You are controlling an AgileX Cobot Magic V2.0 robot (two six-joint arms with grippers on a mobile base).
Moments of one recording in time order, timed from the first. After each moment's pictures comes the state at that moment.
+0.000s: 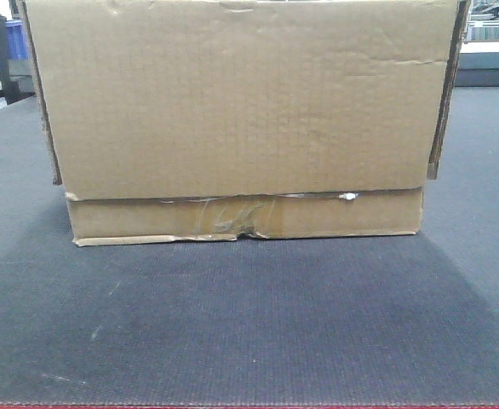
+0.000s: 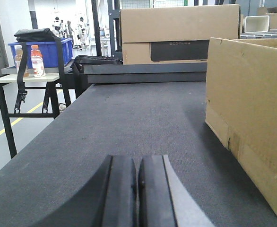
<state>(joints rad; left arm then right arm) 0.07 0.01 0.00 -0.01 0.02 0.09 -0.01 0.01 0.00 0.10 0.05 -0.06</state>
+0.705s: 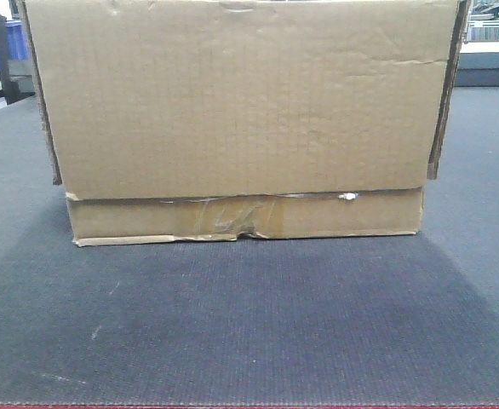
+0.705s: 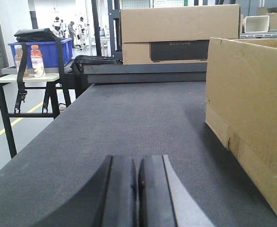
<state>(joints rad) 0.07 0.01 0.00 -0.01 0.02 0.09 -0.01 0.01 0.00 0.10 0.05 -0.06</state>
